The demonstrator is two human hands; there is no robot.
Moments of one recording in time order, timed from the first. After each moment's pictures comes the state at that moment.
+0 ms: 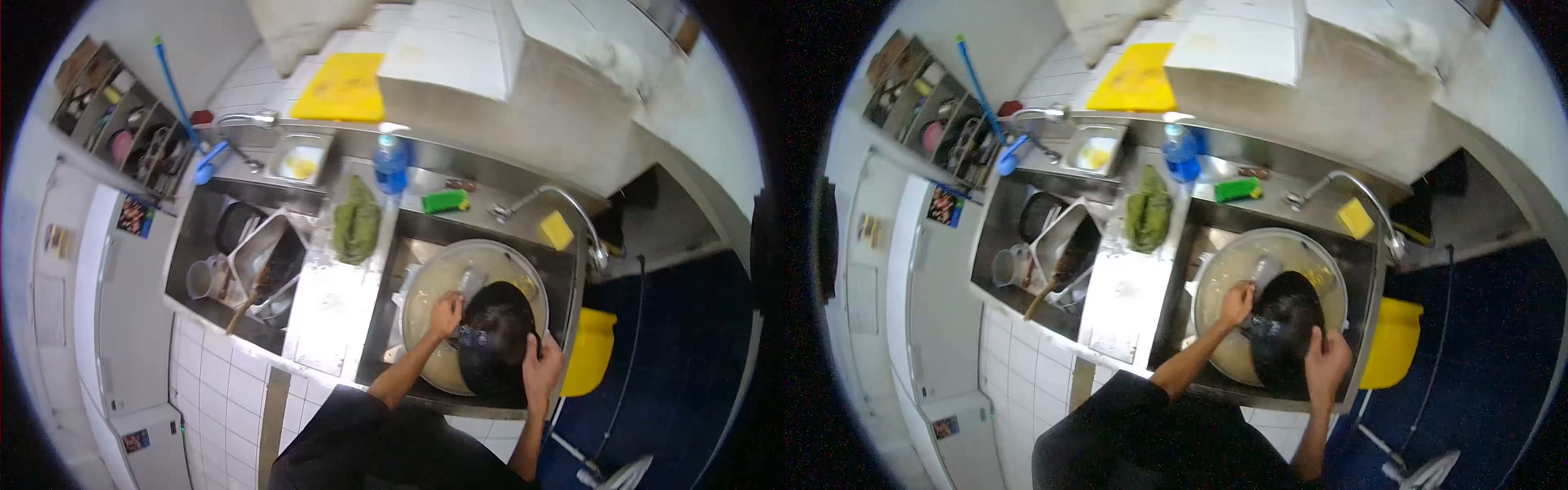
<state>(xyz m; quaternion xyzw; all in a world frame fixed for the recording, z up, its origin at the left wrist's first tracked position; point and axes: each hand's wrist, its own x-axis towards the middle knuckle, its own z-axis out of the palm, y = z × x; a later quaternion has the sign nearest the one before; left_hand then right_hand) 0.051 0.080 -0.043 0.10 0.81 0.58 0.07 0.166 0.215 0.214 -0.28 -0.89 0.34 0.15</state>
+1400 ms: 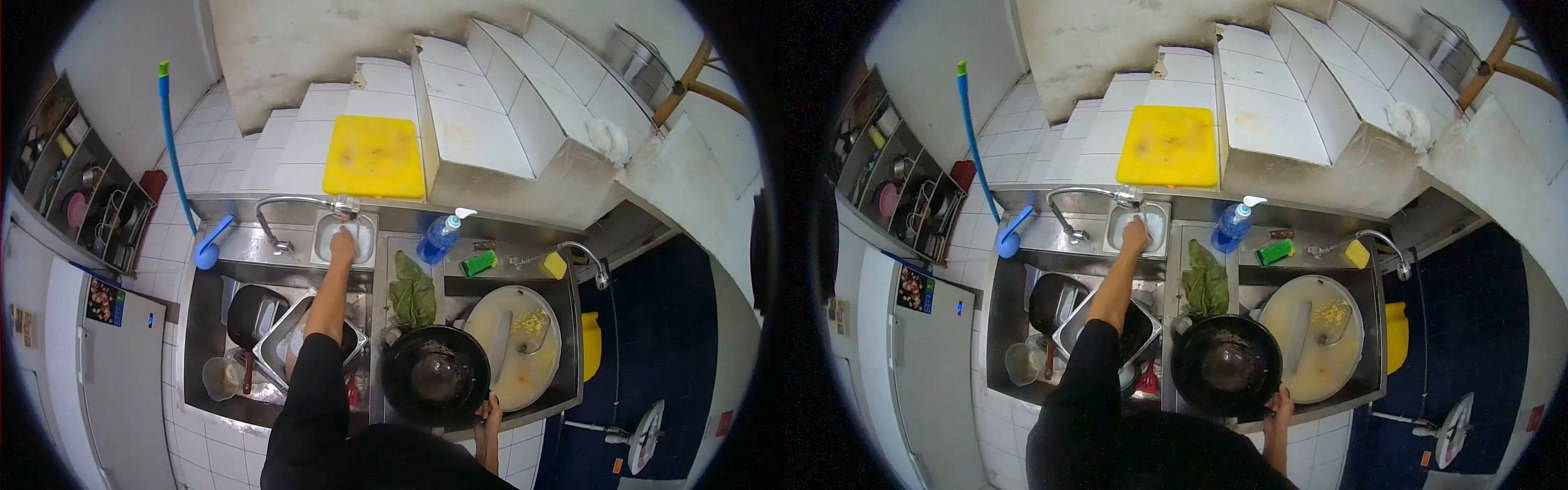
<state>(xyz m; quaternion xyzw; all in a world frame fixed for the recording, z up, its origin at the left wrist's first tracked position) -0.417 -0.270 -0.010 0.08 0.97 0.21 0.09 0.146 -0.097 0.115 -0.50 -0.40 0.74 0.22</state>
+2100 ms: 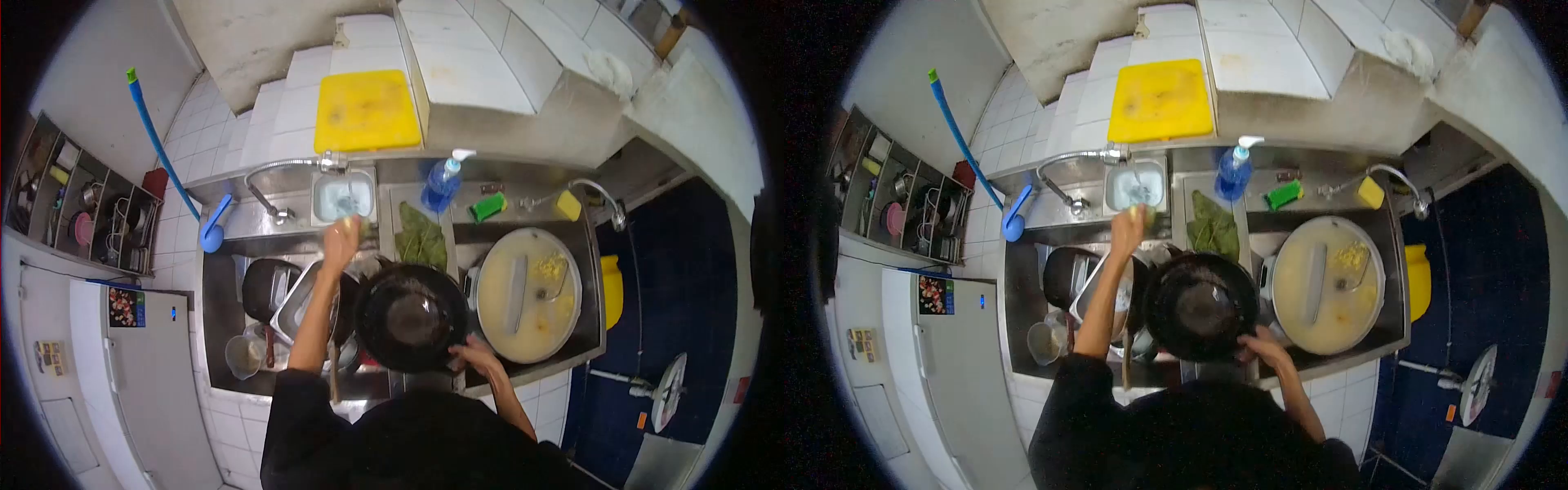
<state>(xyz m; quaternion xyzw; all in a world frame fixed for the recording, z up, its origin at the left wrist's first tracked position) -0.281 -0.321 0.119 0.18 0.87 0.46 -0.02 0.075 -0.106 0.096 -0.36 -0.55 0.71 -0.26</state>
